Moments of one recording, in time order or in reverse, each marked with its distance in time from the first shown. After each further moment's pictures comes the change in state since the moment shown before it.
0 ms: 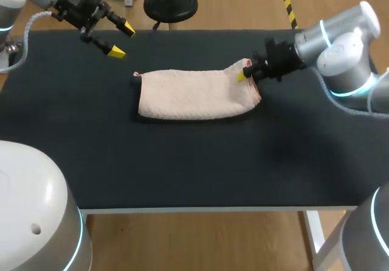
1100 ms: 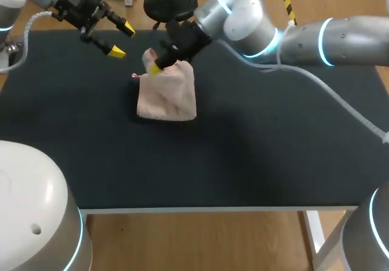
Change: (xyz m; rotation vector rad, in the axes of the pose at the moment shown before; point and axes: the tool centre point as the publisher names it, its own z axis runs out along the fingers) left arm 0.000 0.000 0.000 0.000 0.000 0.000; right arm 0.176 -0.004 0.180 0.348 0.057 -0.296
